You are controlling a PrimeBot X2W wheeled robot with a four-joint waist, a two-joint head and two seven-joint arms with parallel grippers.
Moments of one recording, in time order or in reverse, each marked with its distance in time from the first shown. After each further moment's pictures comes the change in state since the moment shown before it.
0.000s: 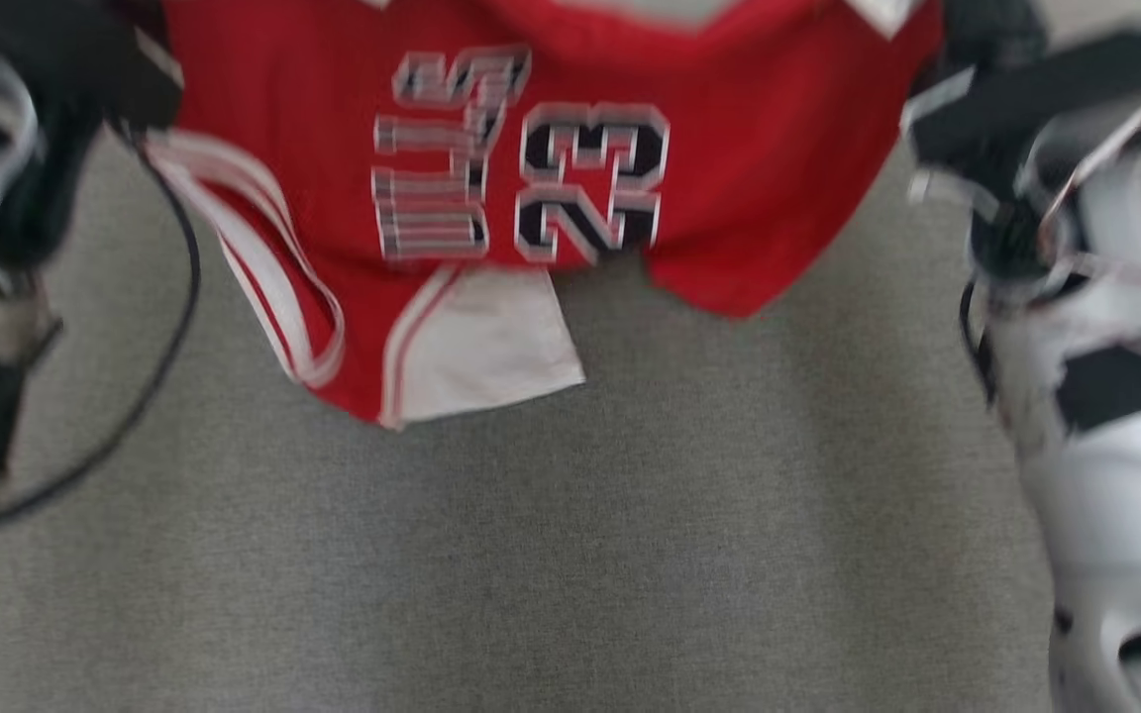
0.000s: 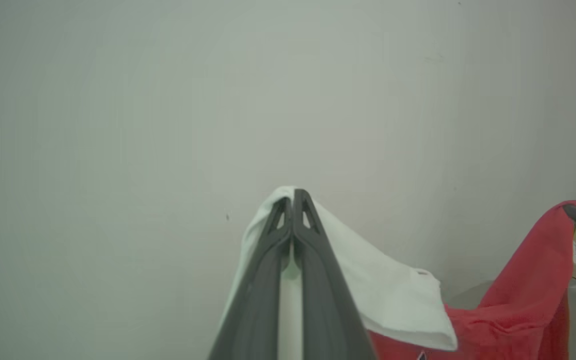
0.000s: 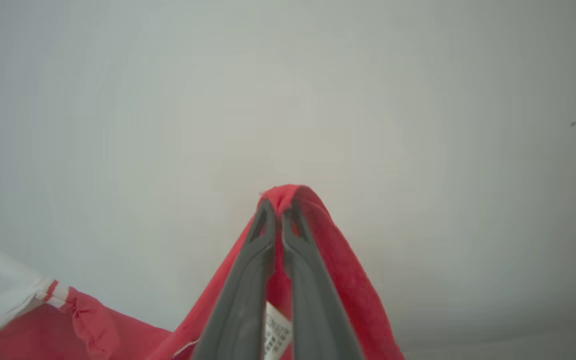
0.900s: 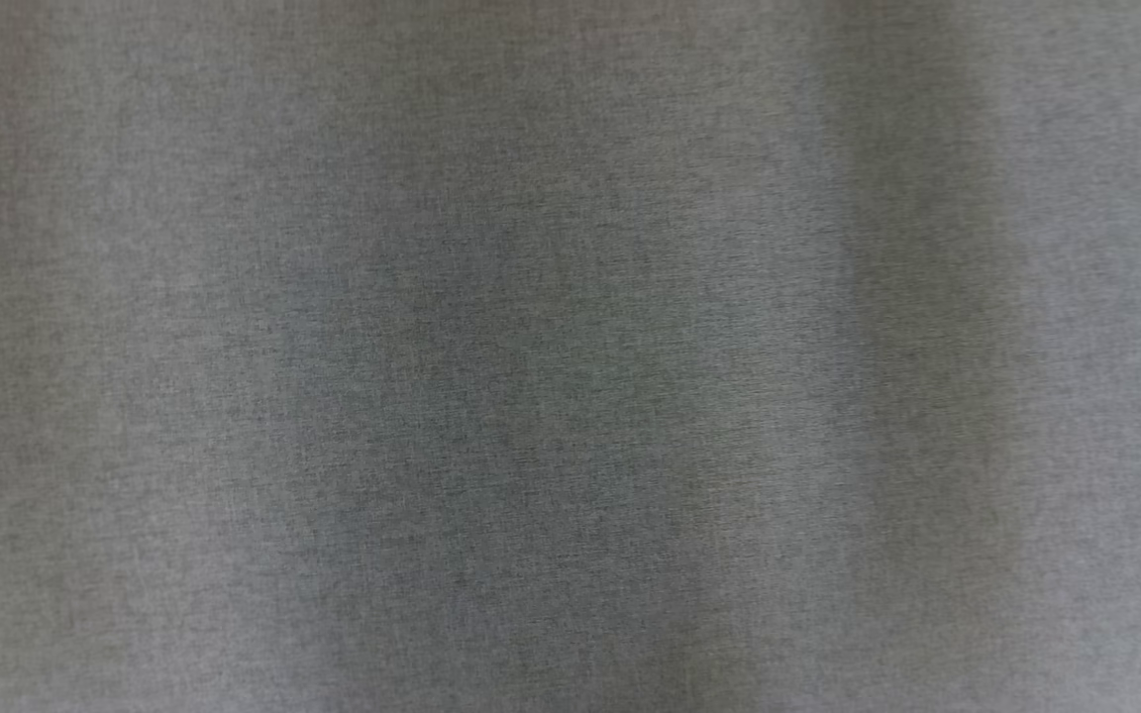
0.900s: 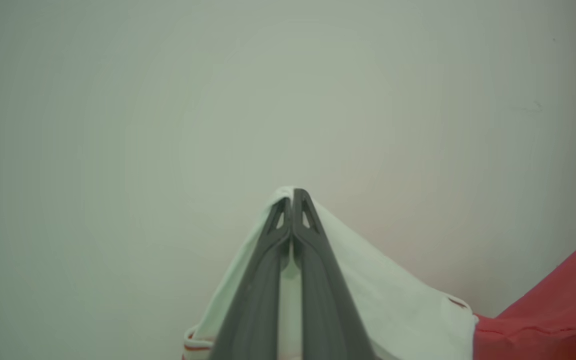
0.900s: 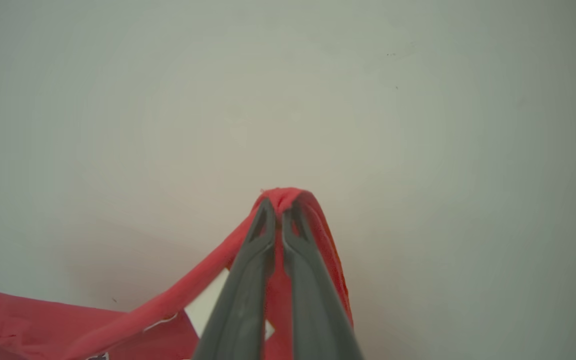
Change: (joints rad) left arm -0.946 0.020 -0.355 0.562 -0.190 -0.001 -0.152; right arm -0.842 0.004 -0.090 0.496 -0.086 0.000 0.046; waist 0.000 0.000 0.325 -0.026
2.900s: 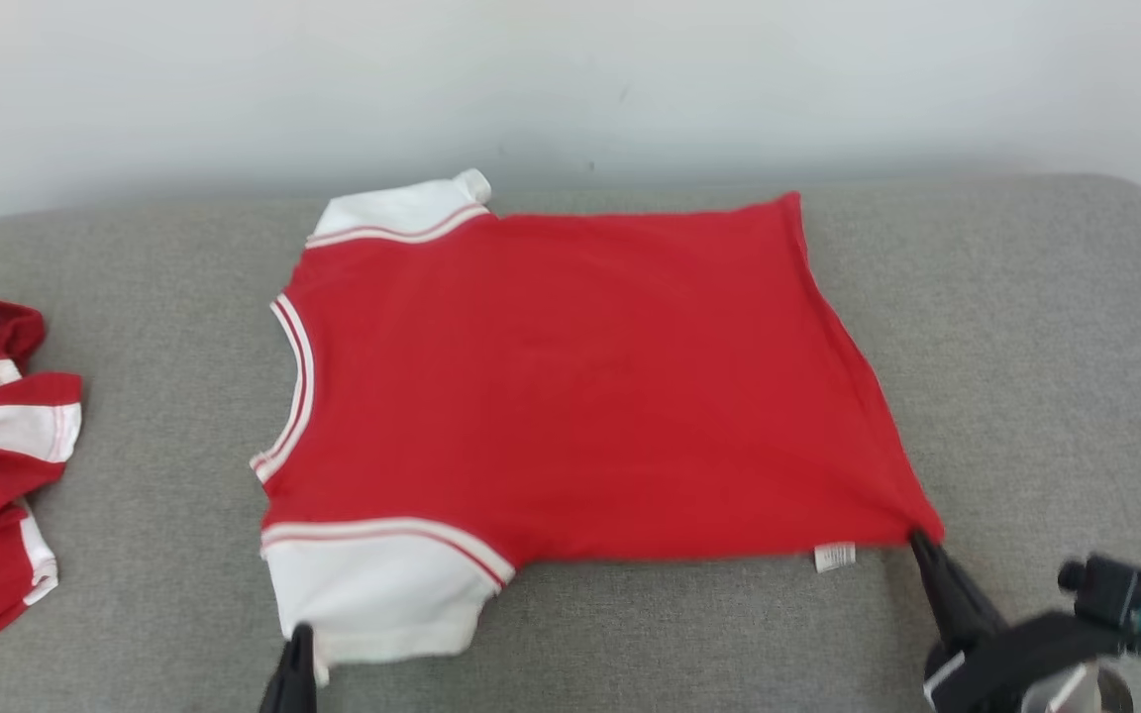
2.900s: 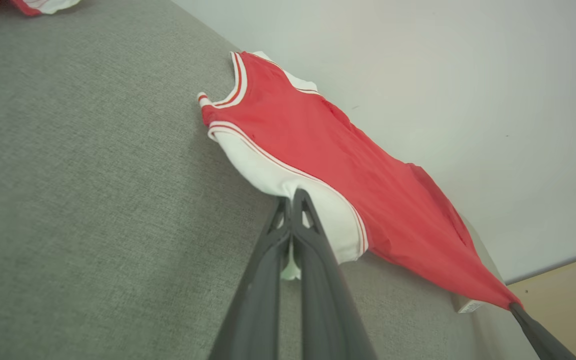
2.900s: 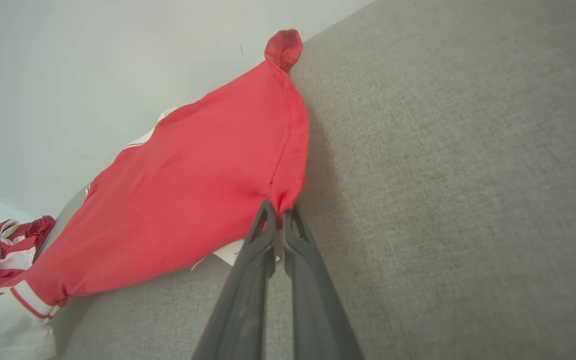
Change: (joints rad) left arm 2.093 -0.101 0.291 -0.919 -0.167 0.297 -0.218; right arm 1.639 -0.166 0.173 -0.600 0.339 0.000 -0.077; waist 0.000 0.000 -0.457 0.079
